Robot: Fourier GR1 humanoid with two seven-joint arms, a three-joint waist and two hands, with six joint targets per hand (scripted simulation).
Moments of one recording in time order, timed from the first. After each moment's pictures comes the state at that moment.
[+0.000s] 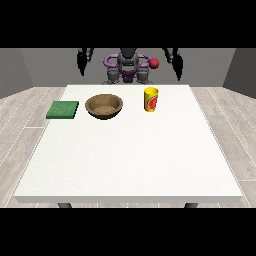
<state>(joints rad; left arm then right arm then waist) 0.00 0.12 0.02 -1.54 -0.01 0.00 0.04 -0.01 -0.09 -0.03 -1.57 -0.04 0.01 -0.01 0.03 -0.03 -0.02</state>
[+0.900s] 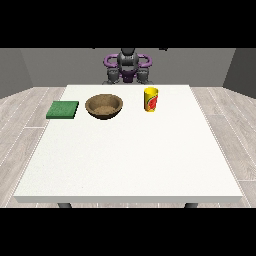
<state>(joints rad) -0.06 0.01 -0.09 -1.86 0.06 0.18 0.43 0.04 -0.10 -0.04 -1.90 -0.14 -0.05 0.42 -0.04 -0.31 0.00</state>
